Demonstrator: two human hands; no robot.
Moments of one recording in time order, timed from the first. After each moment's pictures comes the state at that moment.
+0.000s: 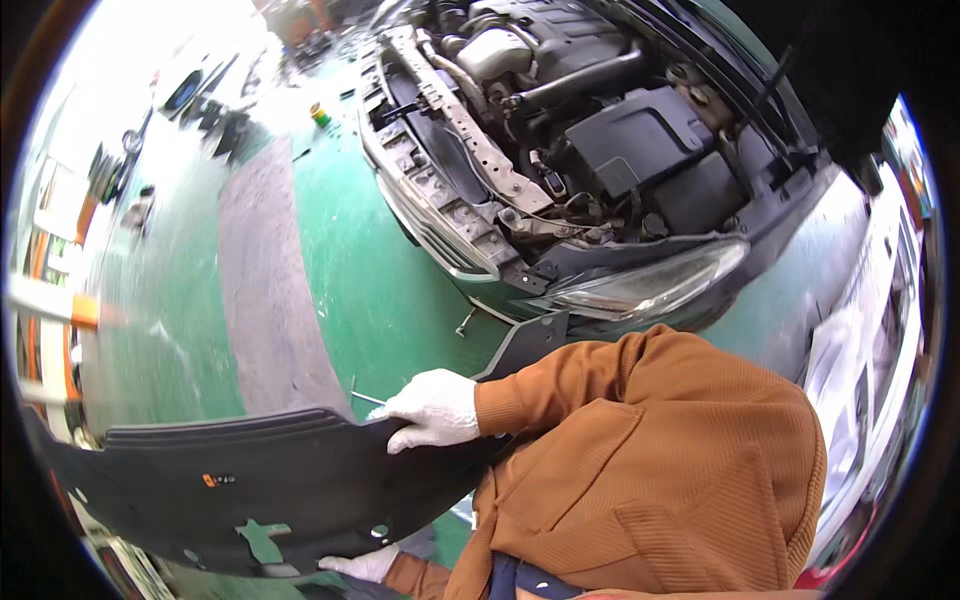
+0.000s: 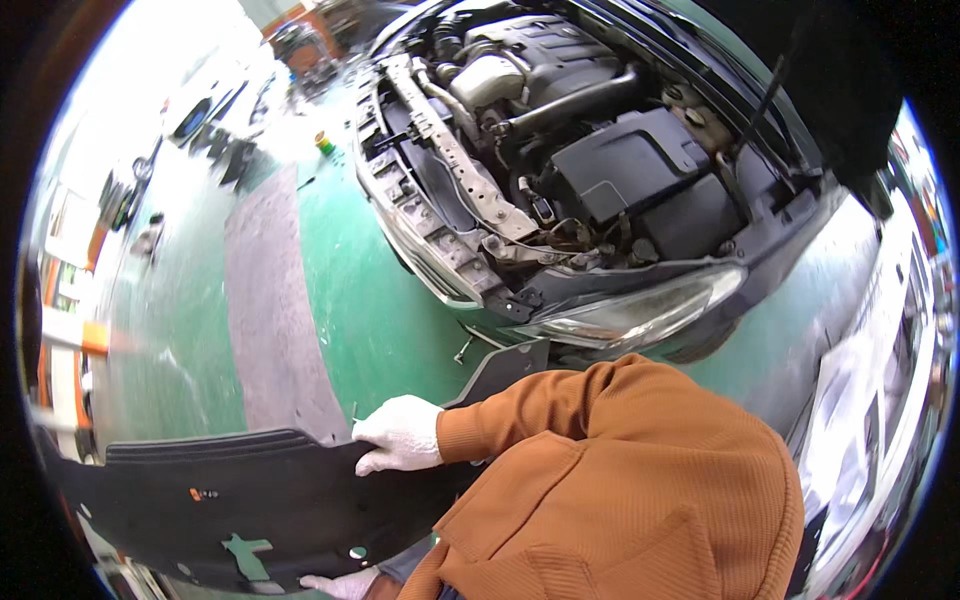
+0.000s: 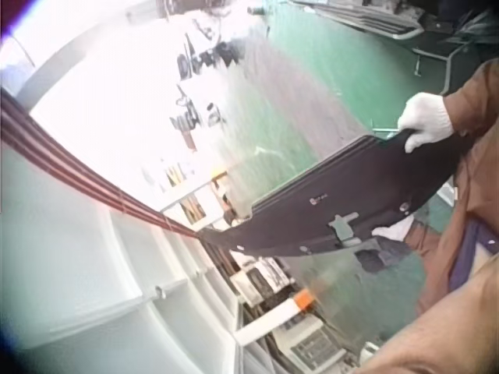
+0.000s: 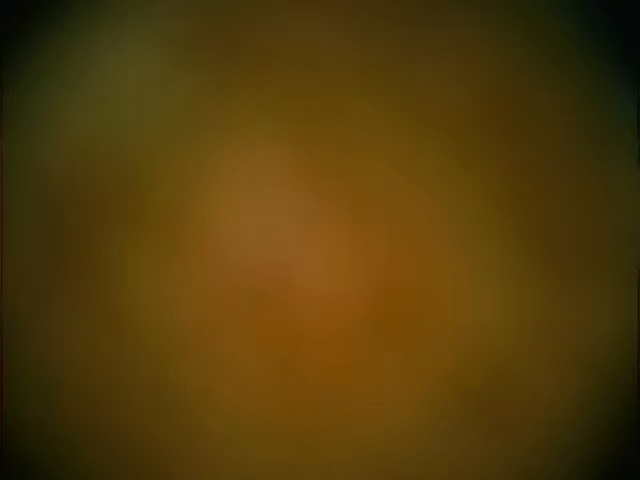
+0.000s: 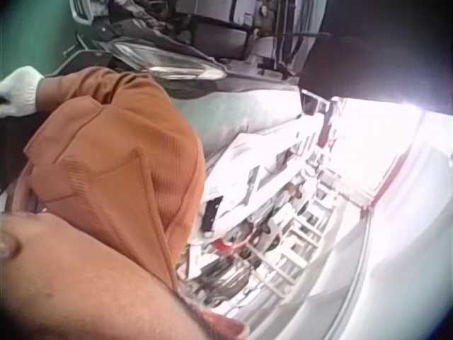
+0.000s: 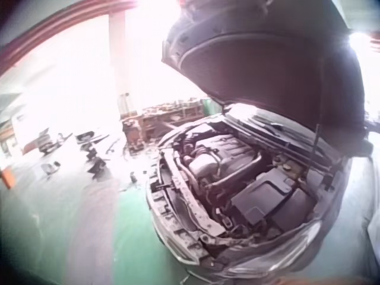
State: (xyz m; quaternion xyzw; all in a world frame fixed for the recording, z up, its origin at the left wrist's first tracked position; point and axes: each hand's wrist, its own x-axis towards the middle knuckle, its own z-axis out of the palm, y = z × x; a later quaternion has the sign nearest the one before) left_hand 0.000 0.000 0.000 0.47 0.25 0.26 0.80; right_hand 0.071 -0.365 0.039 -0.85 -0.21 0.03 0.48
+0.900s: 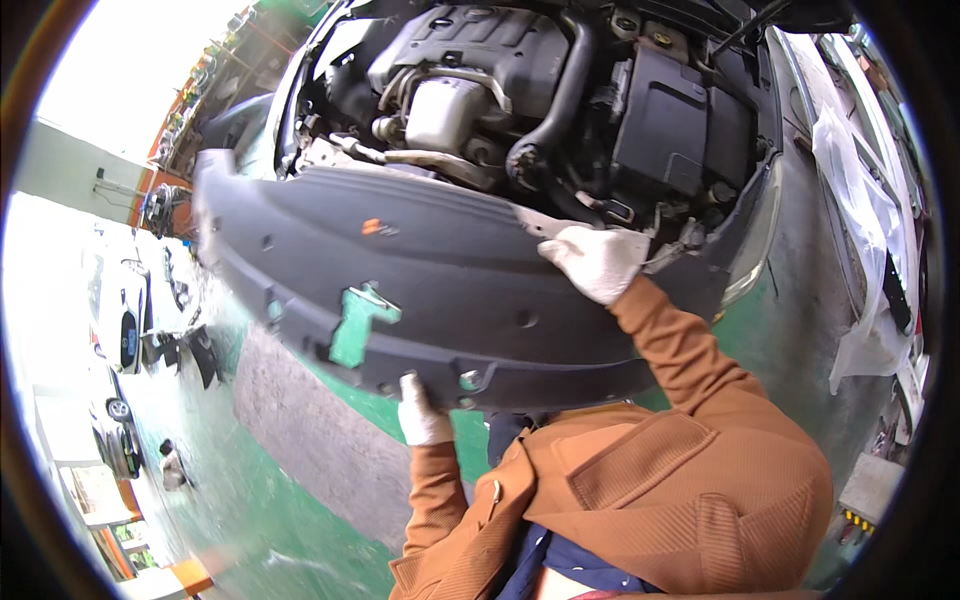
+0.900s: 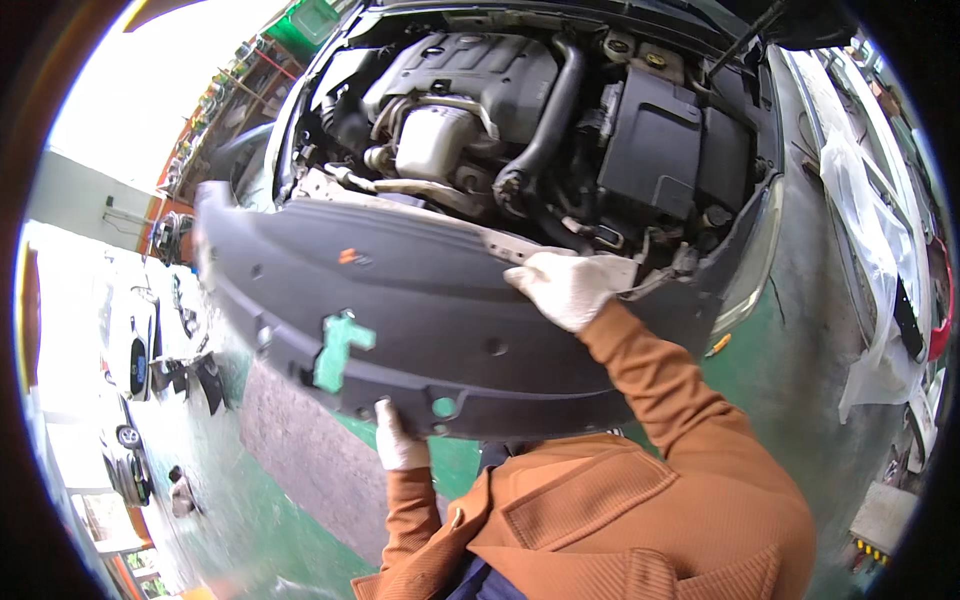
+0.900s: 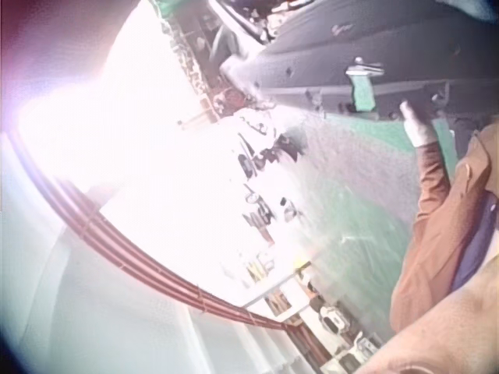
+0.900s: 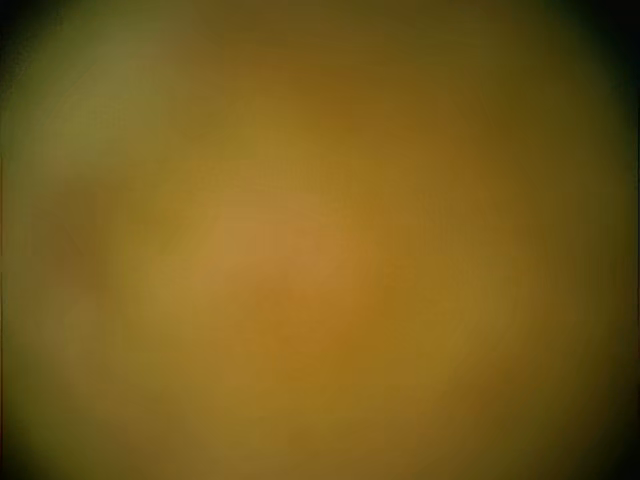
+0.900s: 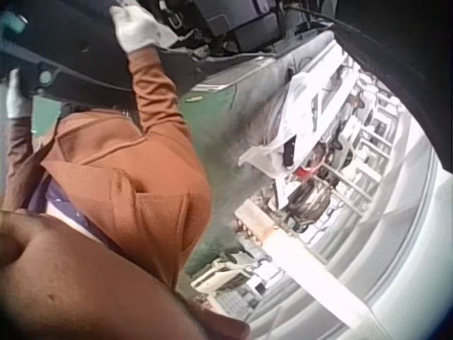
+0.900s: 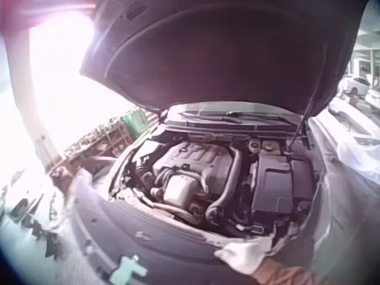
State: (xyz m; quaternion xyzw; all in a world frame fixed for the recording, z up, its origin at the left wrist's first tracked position) left_hand 0.637 -0.353 -0.042 0.58 -0.09 -0.44 0.68; right_hand 0.351 -0.596 0.007 -0.79 0.40 -0.42 0.20
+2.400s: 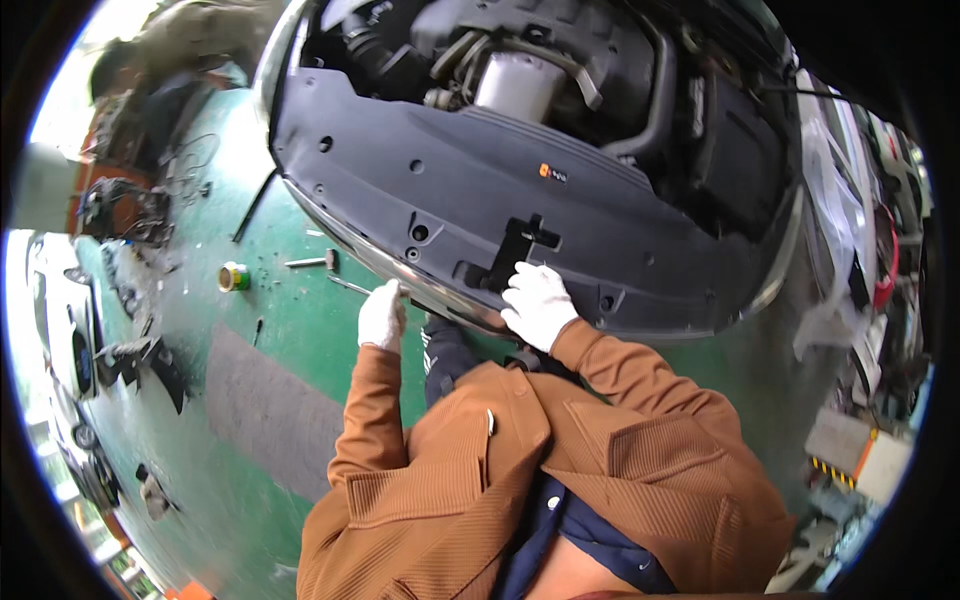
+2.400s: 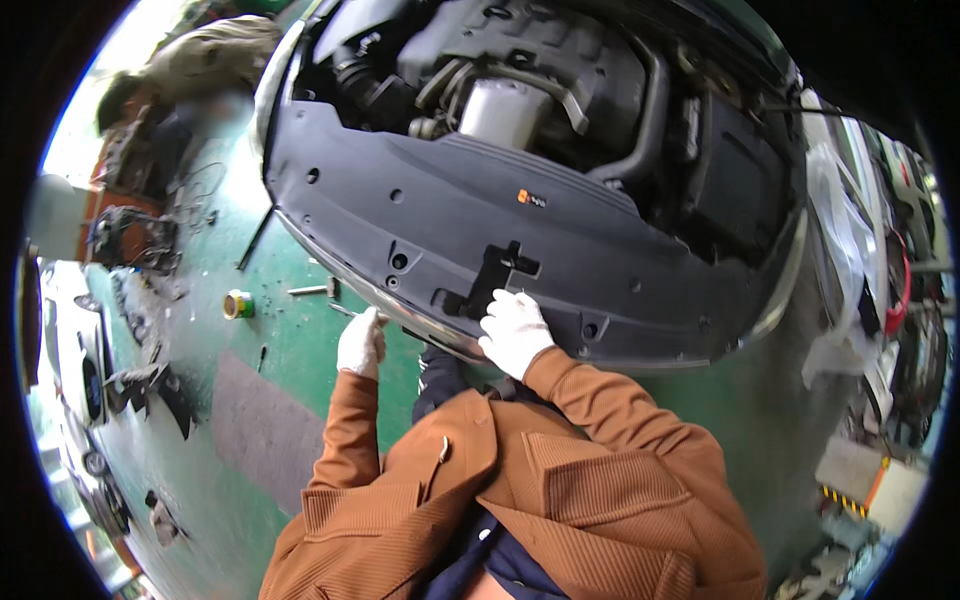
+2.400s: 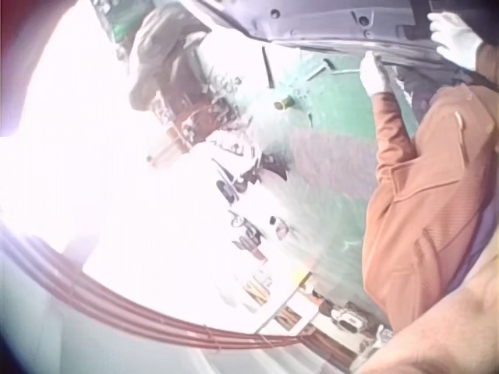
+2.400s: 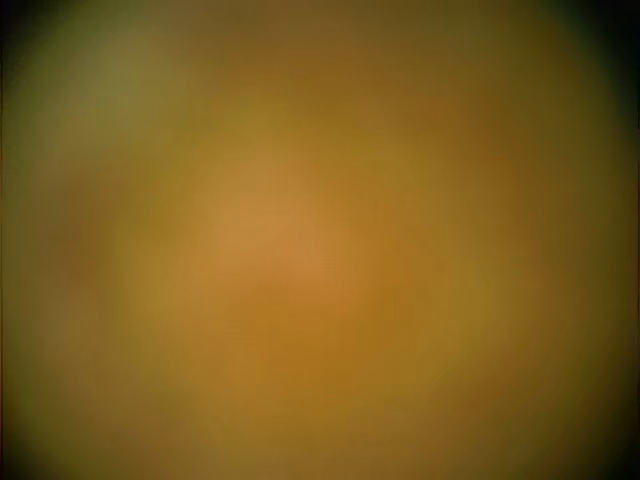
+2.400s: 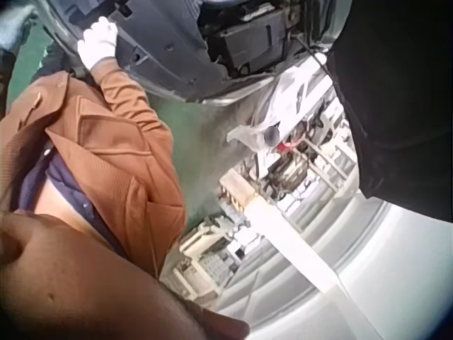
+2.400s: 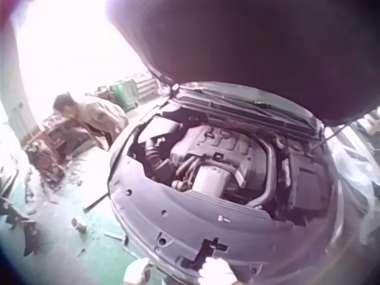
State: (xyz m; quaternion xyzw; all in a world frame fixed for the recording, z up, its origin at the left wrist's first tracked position) left_hand 0.981 -0.582 -0.121 0.68 -0.26 -0.56 0.40; right_hand 0.665 -0.604 -0.085 -0.88 0.44 -0.08 0.17
